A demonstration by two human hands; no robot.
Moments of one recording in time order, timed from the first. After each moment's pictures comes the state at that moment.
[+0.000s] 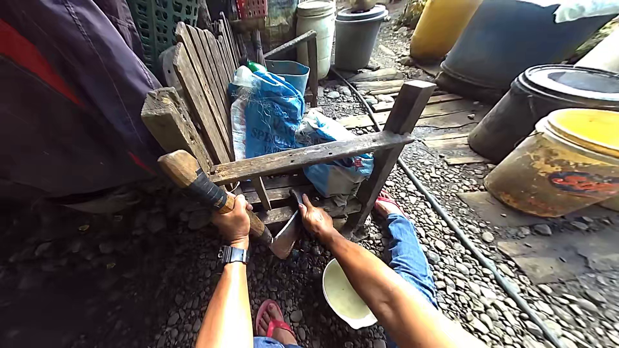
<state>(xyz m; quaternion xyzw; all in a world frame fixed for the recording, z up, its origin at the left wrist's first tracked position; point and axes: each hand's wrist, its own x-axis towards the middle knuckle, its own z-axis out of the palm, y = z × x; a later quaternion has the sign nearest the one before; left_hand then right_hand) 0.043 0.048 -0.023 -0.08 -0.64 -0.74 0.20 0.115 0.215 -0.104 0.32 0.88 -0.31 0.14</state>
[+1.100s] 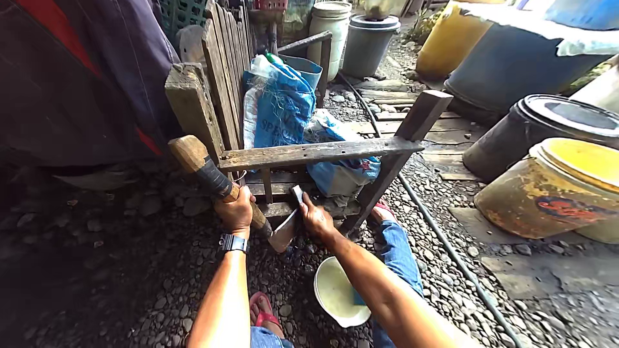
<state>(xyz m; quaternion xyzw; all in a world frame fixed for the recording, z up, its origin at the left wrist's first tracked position) 0.043 0.040 -0.028 -0.06 -0.63 -0.75 0.19 0.120 0.209 -0.103 0.31 0.90 -0.27 0.14</state>
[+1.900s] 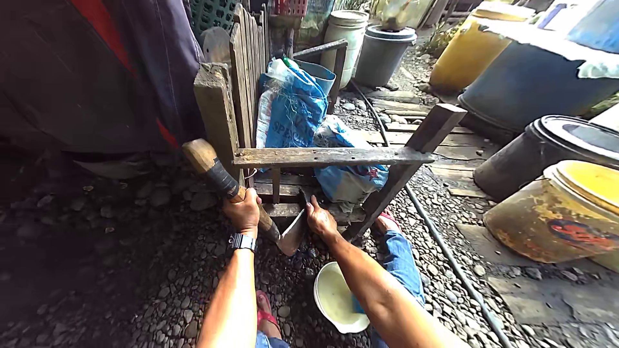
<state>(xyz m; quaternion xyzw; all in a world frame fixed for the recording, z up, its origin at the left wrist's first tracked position) 0.047 0.035 -0.035 0.00 -0.64 -0.74 0.20 0.112 0.206 -0.106 0.34 0.89 -0.27 0.14</state>
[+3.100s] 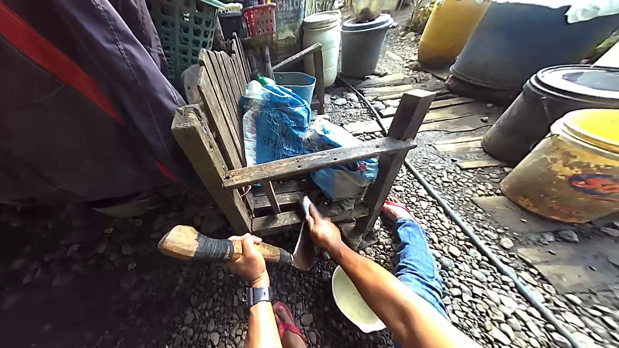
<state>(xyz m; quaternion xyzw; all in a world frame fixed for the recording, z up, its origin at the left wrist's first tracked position) 0.100 0.024 -0.062 0.00 -0.59 -0.76 0.28 0.134 0.197 -0.108 0.32 0.89 -0.30 0.14</state>
